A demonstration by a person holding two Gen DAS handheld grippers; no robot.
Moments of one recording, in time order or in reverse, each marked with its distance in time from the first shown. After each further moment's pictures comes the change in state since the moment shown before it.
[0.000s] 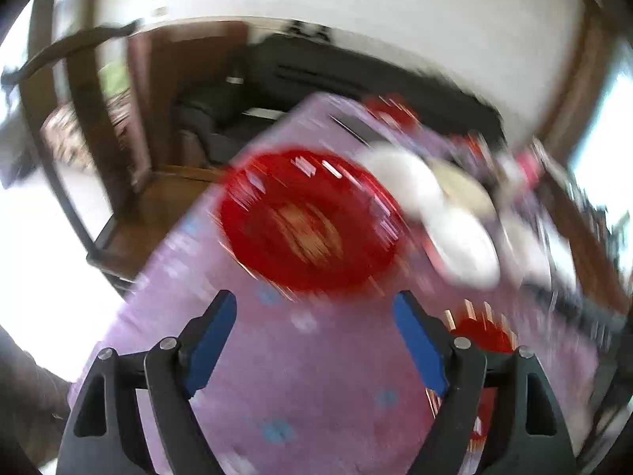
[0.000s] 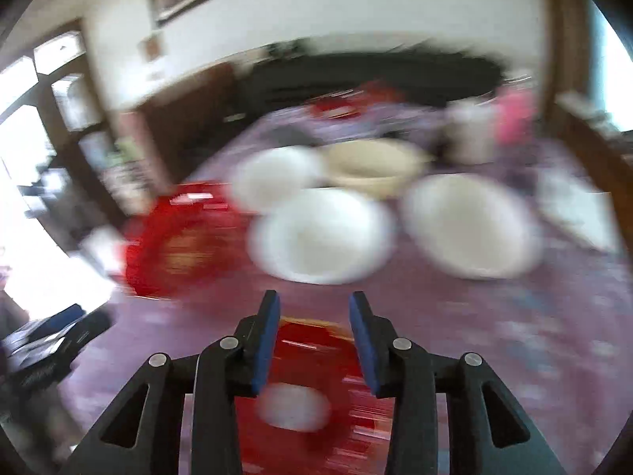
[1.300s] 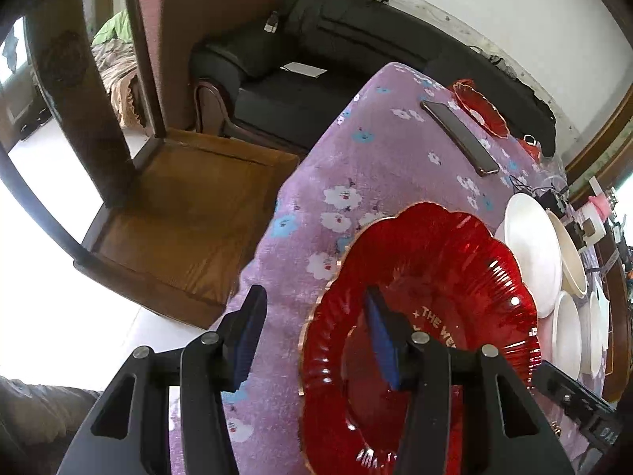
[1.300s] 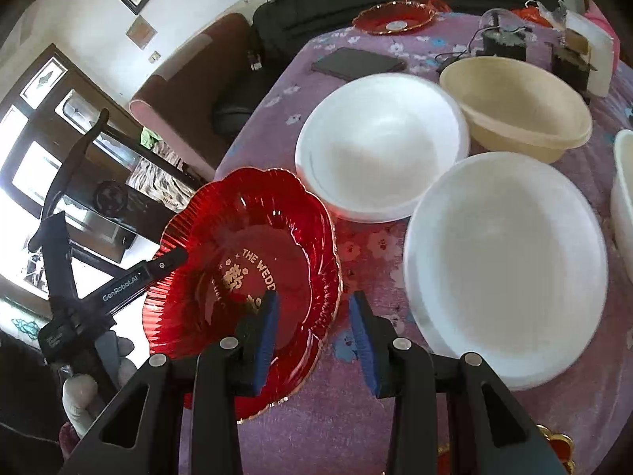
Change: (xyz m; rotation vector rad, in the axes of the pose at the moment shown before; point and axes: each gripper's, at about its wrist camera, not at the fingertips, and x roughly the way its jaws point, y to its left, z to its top) left arm 0.162 0.066 0.098 -0.066 0.199 0.058; right arm 0.143 0.025 0.057 0.165 0.188 0.052
